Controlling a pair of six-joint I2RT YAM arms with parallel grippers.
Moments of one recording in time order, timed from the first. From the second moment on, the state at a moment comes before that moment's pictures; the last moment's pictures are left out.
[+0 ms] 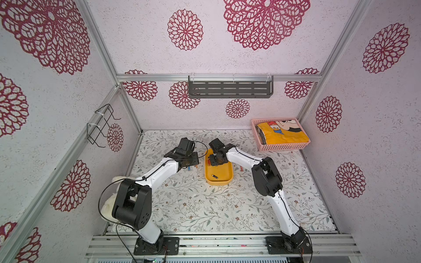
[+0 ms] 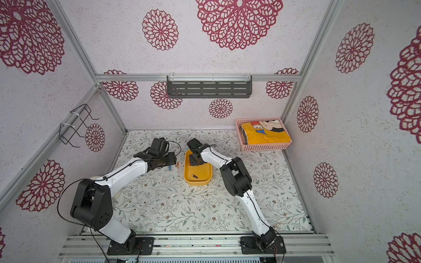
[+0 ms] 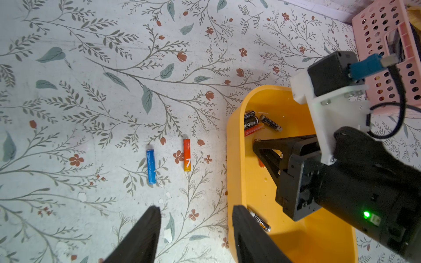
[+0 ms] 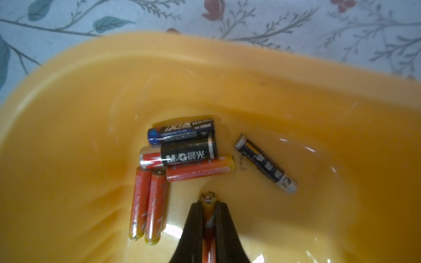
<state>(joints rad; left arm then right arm) -0.38 1.64 1.18 -0.44 -0.07 -0.50 0.69 2.38 1.98 -0.70 0.09 0.40</state>
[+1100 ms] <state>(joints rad) -0.57 1.84 1.55 -0.59 -0.16 -0.51 0.24 1.74 1.10 -0.36 0.09 0.43</state>
